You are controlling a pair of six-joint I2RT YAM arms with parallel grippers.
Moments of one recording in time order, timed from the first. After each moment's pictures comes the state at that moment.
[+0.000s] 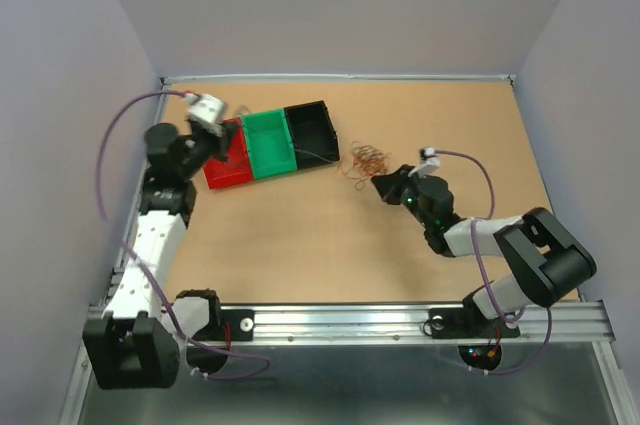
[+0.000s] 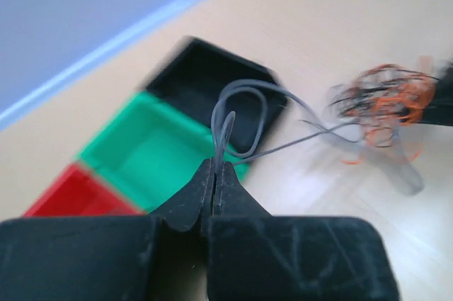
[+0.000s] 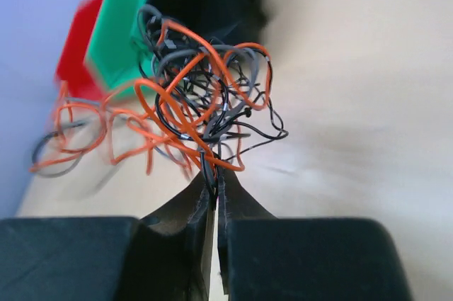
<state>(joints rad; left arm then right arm) -0.17 1.09 0.84 0.04 0.54 0.22 0.57 1.52 0.40 0.90 -0.06 0.63</state>
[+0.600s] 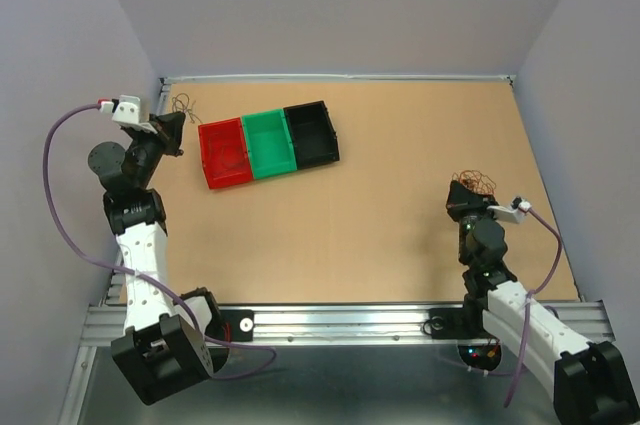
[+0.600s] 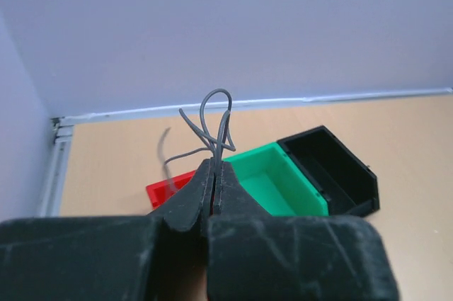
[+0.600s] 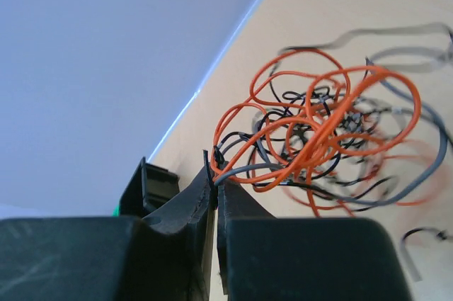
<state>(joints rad) 0.39 0.95 0.78 0.32 0.64 -0.20 0.31 0.68 0.03 0.66 0.56 0.98</state>
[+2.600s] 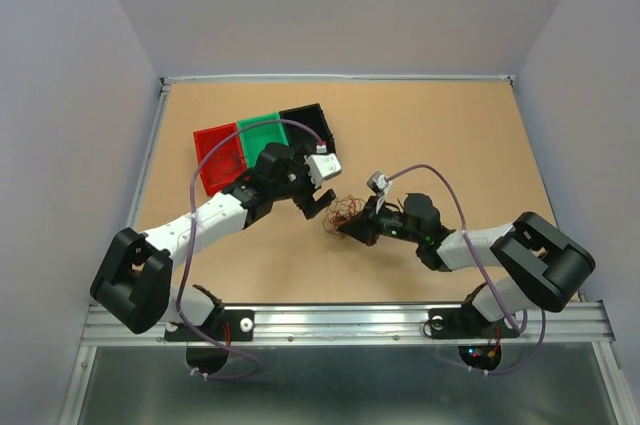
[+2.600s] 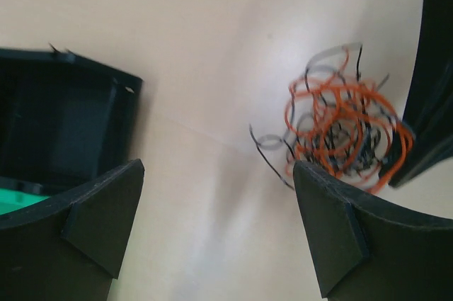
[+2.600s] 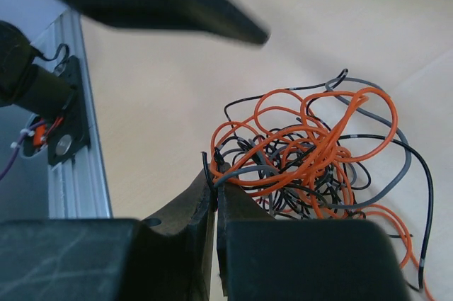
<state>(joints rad) -0.63 1.33 0.85 -0.02 0.34 0.39 0.70 1.46 0.33 0.94 -0.51 0.38</state>
